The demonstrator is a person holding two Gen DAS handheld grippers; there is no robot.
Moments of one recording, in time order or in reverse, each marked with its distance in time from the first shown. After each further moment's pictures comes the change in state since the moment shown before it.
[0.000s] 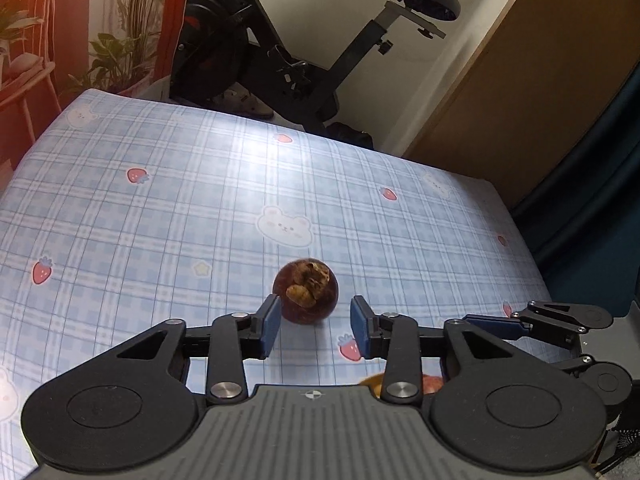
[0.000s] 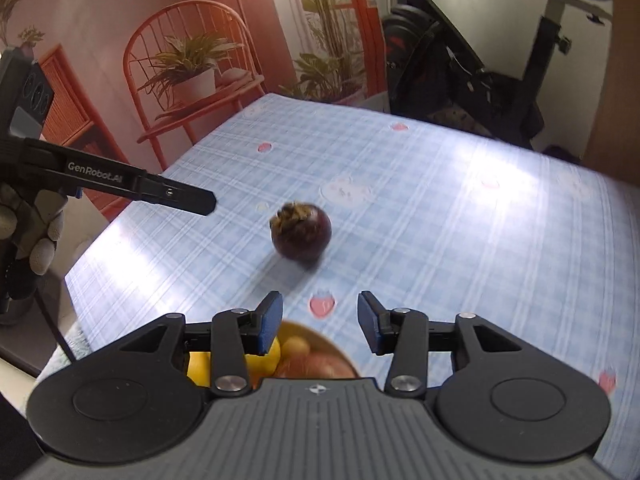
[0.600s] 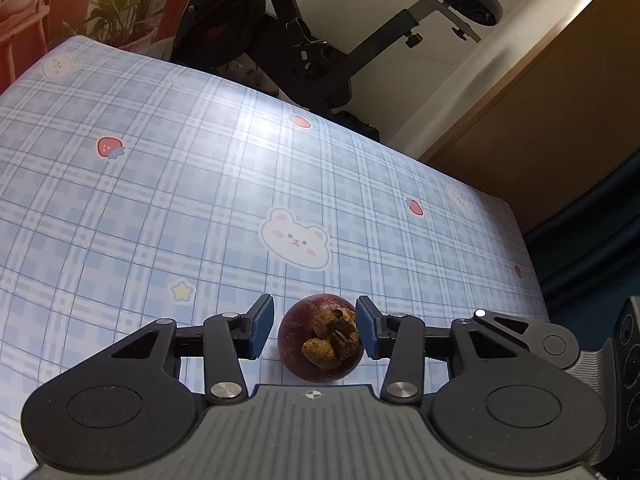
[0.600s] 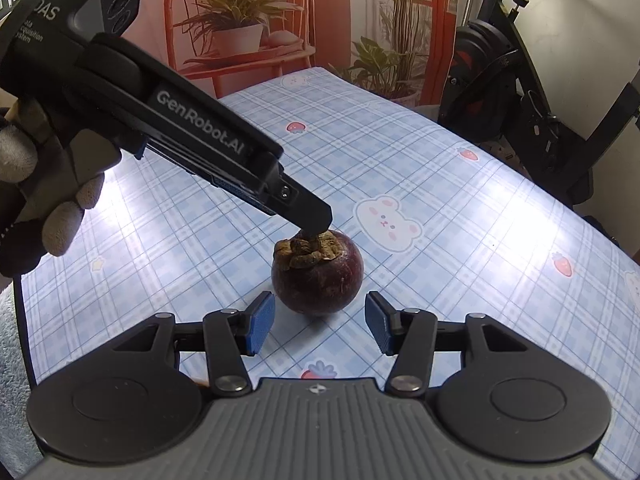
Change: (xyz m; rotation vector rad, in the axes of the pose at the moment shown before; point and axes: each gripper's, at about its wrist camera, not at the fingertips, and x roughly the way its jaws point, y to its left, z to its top) left arm 0.071 0.035 0.015 -0.142 0.045 -0.073; right arm 0.108 0.016 0.019 -0.239 0.066 0.017
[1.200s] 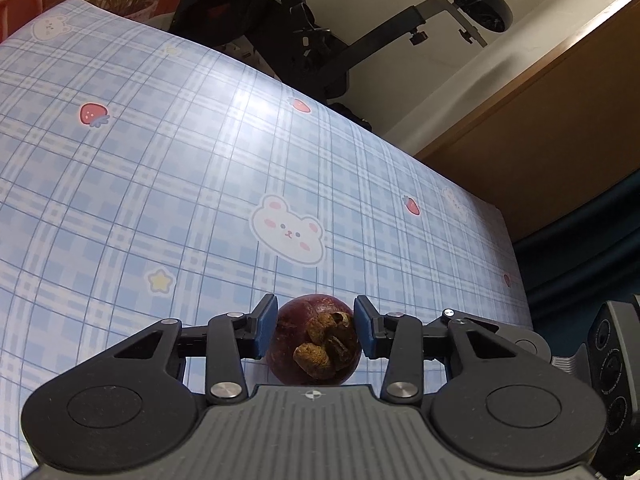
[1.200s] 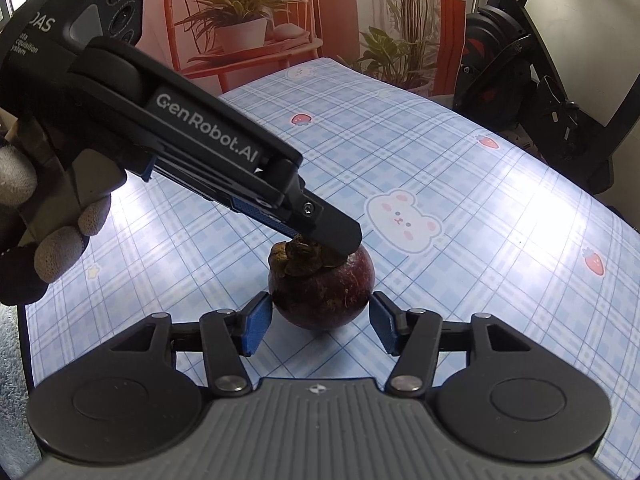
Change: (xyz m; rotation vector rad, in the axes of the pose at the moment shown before) left arm 0.030 0.012 0.000 -0.062 0.026 -0.058; right arm 0.023 -0.009 0.005 0.030 0.011 0.050
